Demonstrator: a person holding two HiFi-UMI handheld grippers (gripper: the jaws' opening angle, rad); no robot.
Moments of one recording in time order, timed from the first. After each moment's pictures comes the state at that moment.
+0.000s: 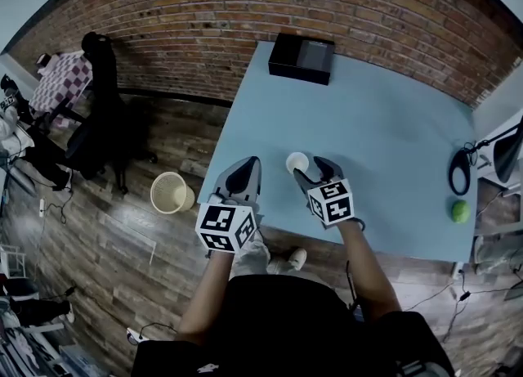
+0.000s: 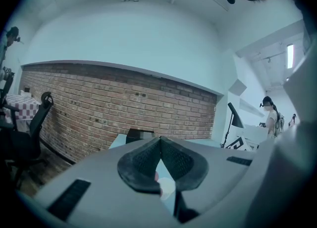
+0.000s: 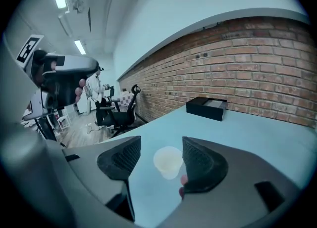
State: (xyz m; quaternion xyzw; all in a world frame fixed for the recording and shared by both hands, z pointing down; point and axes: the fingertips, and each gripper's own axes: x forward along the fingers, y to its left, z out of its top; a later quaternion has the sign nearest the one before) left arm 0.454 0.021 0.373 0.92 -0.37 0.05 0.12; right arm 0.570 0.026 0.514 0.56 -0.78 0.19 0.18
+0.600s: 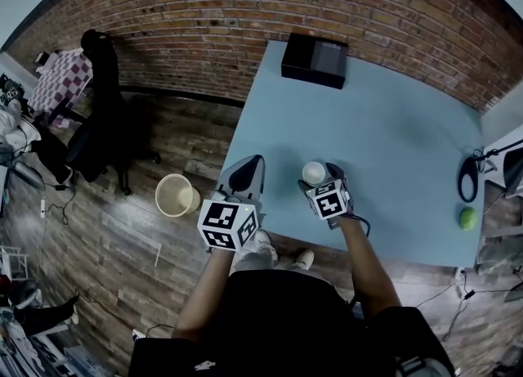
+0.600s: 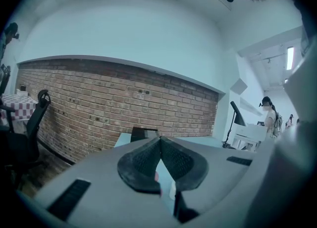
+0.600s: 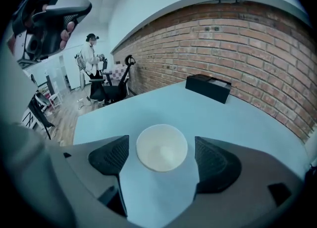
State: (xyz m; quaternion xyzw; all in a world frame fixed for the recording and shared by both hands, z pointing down) left arm 0.430 -0.035 0.381 0.92 -0.36 0.07 0.13; right arm 0.563 -0.013 0.607 0.56 -0.73 0.23 0.33
